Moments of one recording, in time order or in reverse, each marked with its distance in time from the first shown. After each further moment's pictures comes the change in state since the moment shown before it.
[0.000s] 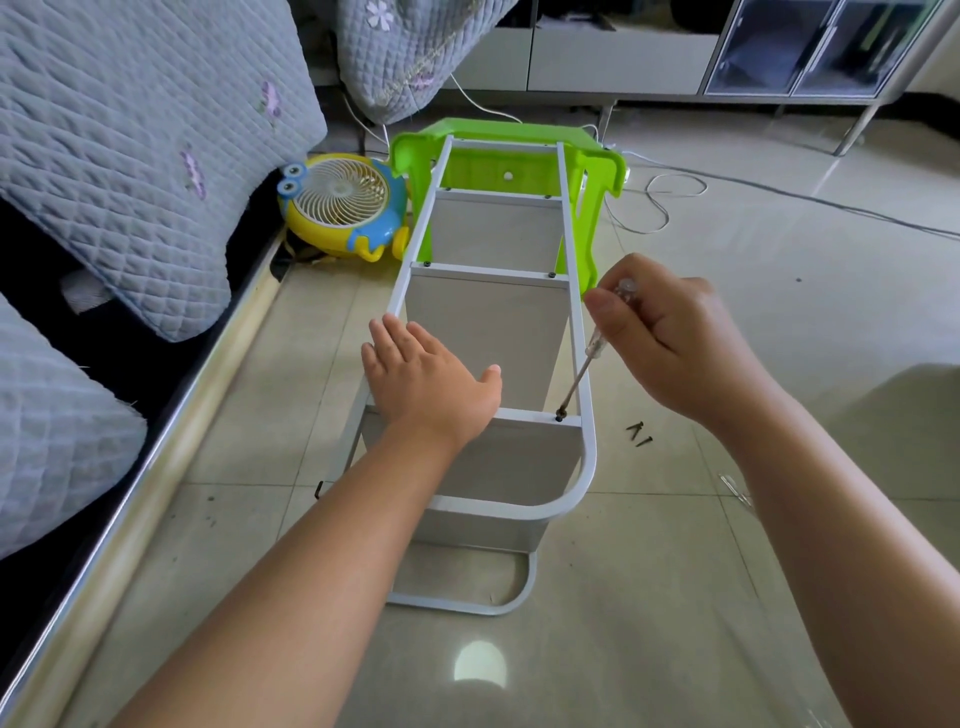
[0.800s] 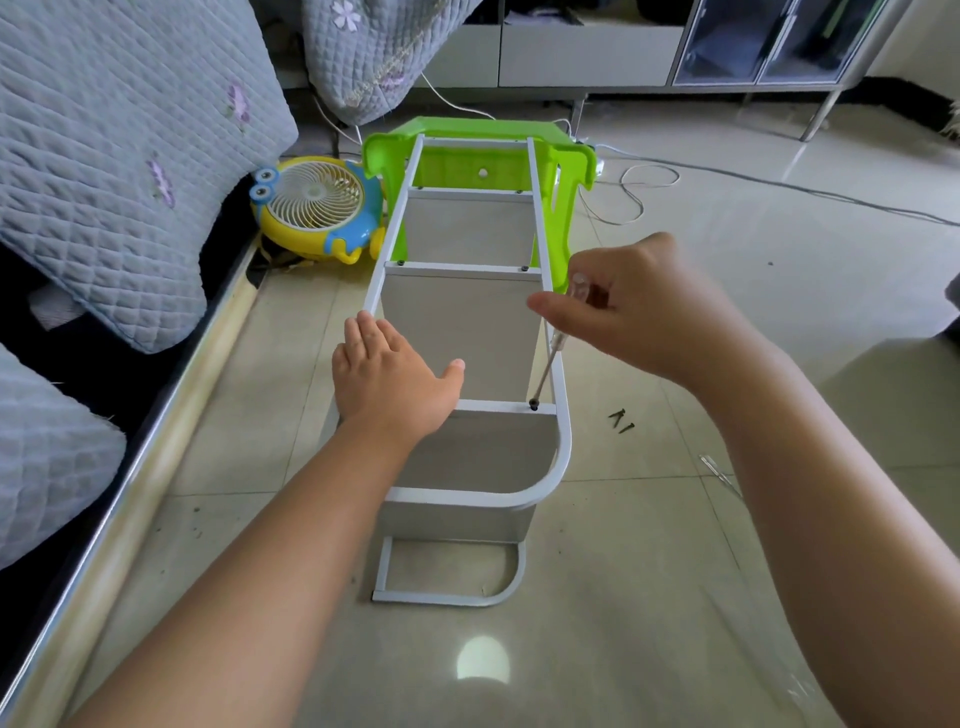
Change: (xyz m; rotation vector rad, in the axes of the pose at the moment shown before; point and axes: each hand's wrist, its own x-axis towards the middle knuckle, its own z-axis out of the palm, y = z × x) left_hand 0.006 -0.013 0.000 0.016 0.000 0.030; right_hand 0.016 -0.025 -0.019 -0.365 -0.235 0.212
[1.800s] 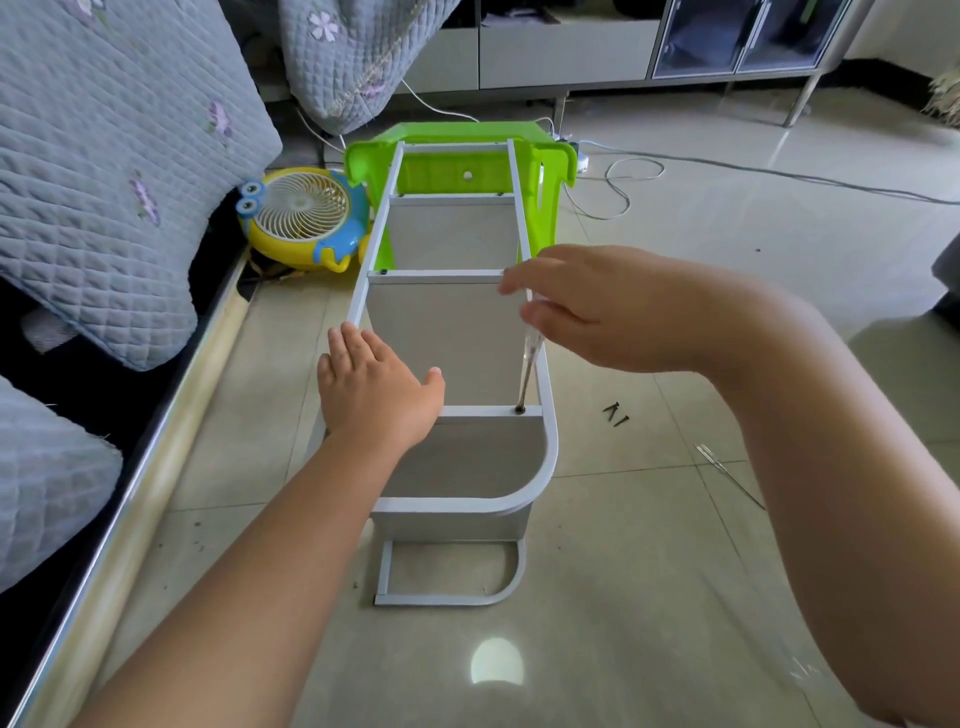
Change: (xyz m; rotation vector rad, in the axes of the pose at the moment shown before) left_hand -0.006 0.001 0.000 0.019 0.004 -0.014; right_hand -0.006 -0.027 -0.027 -0.141 -0.407 0.003
